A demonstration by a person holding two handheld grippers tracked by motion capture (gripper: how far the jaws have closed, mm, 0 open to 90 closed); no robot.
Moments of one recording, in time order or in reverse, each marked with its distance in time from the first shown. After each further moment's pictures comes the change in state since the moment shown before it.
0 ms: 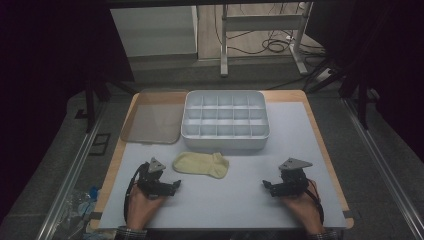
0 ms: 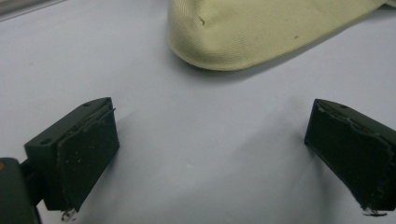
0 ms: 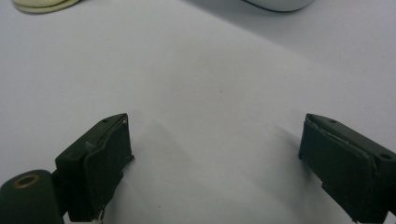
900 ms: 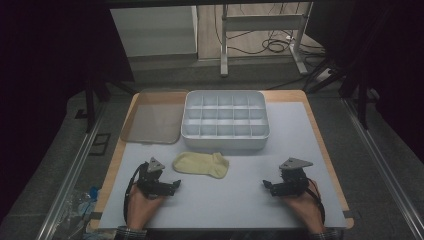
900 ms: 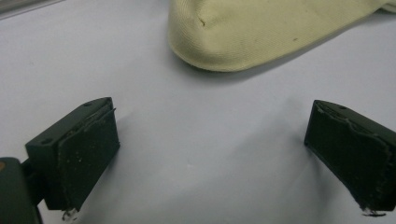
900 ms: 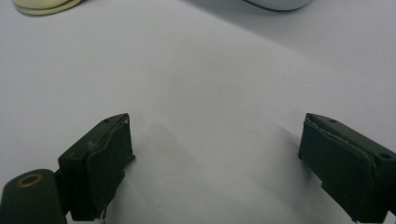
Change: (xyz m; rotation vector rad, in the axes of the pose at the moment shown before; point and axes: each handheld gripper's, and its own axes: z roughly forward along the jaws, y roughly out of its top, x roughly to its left) left arm 0.003 0.000 -0.001 -0.008 -0.020 -0.020; right arm -0.001 0.000 0.000 0.002 0.006 0.009
